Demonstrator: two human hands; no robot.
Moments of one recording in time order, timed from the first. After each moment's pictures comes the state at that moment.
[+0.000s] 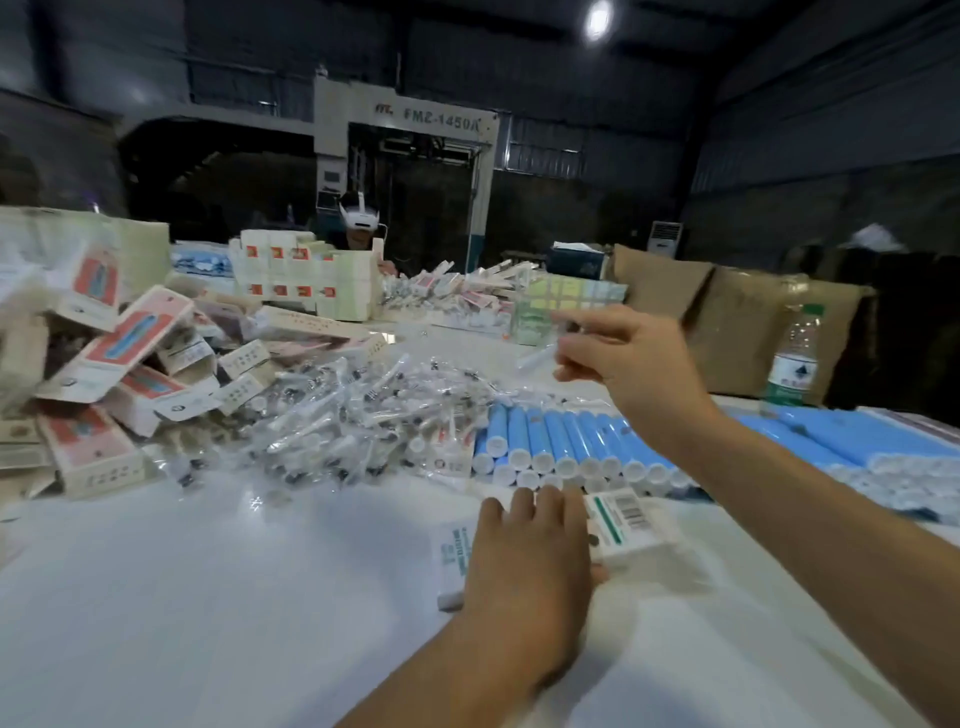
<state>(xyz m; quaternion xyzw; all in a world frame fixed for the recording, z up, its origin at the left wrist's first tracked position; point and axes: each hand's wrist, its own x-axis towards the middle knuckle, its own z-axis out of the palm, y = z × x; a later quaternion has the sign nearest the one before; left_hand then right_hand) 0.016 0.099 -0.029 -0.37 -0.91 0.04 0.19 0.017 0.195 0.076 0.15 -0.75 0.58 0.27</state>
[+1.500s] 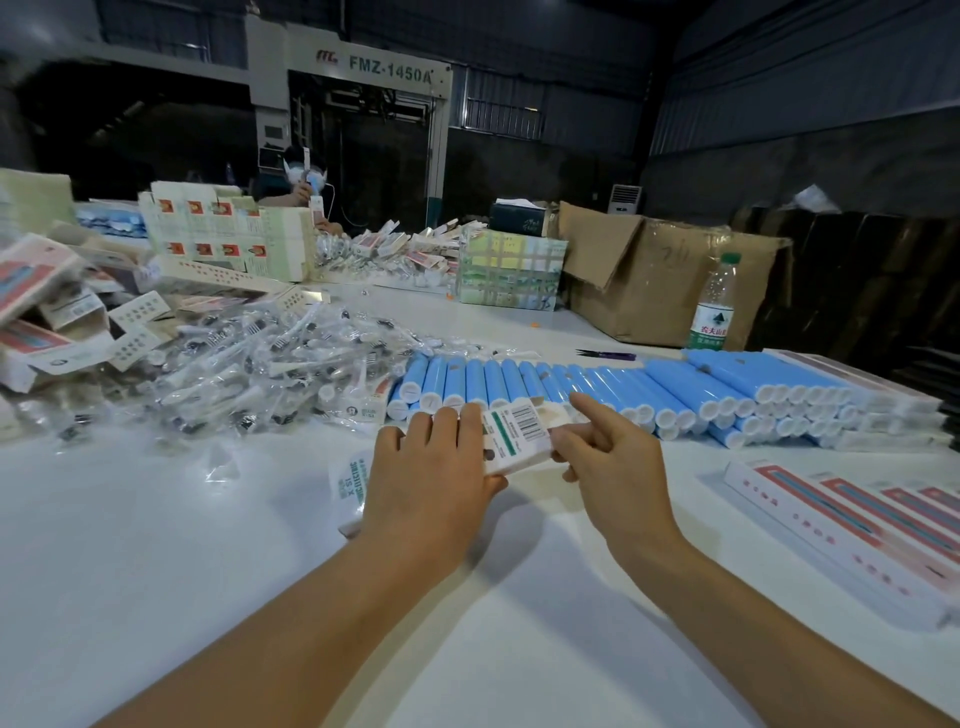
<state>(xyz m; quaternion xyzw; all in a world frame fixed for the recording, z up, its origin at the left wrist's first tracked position) 0.045 0.117 -0.054 -0.20 -0.93 -0.04 0.30 0.085 0.266 -0.036 -0.07 -0.77 0.56 0.30</state>
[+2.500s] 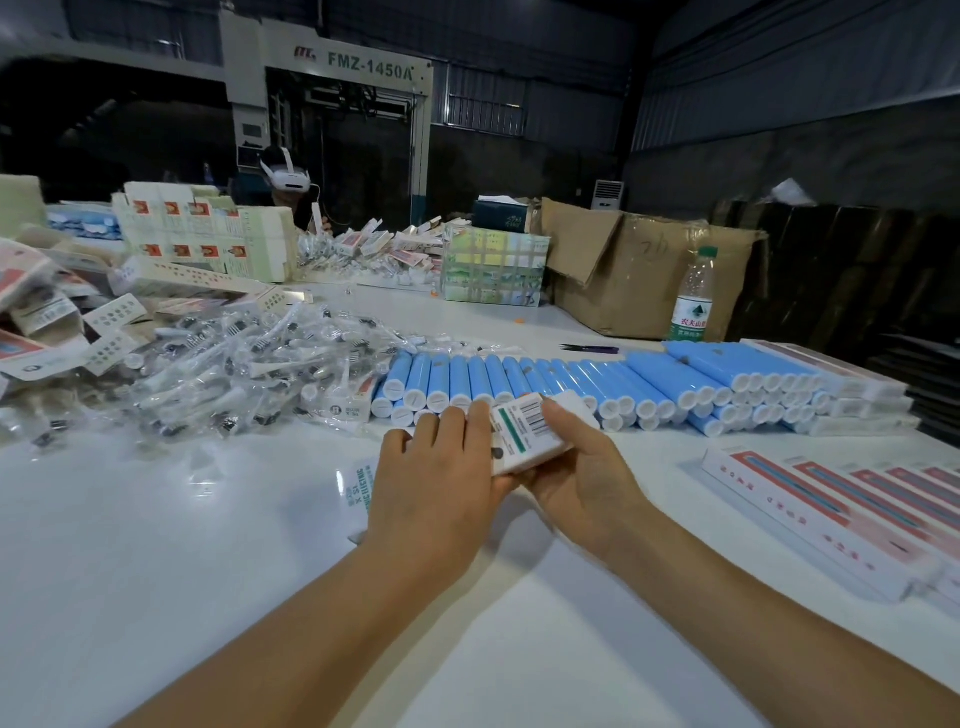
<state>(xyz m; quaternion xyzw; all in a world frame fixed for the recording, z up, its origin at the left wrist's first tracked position) 0.061 0.127 -0.051 -0.23 -0.92 -0.07 0.32 0.082 0.262 -0.033 -0.02 -0.40 0.92 0.06</state>
